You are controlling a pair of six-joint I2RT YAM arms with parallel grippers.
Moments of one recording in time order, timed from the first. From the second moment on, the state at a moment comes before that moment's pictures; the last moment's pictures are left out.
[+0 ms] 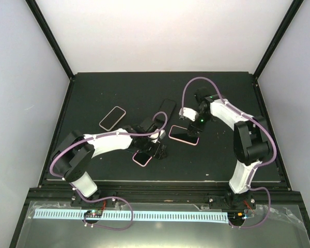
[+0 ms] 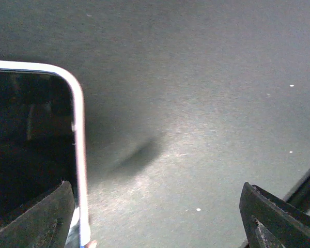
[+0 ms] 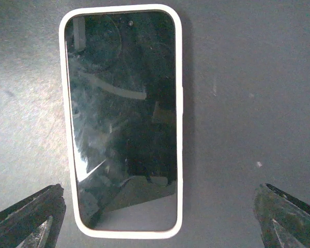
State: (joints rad) left arm -0.78 1.64 0.93 -0.45 0.30 -0.38; right arm 0.30 1.81 1.31 -0.89 -0.28 -0.89
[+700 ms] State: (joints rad) left arm -0.86 1.57 0.87 -0.29 0.50 -0.42; right arm 0.38 1.91 1.26 -0.86 -0.22 -0.80
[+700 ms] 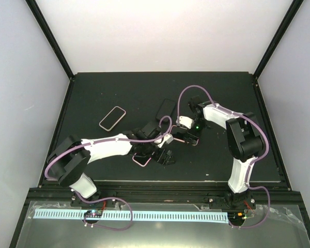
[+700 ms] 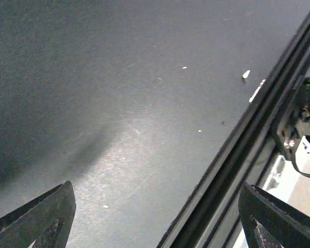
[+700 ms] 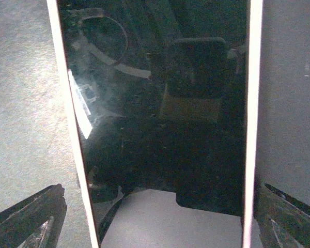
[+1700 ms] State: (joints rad) left arm -0.66 1.47 0.74 -0.20 0.19 -0.61; right arm 0.46 1.59 1.05 -0.77 -0.17 -0.59
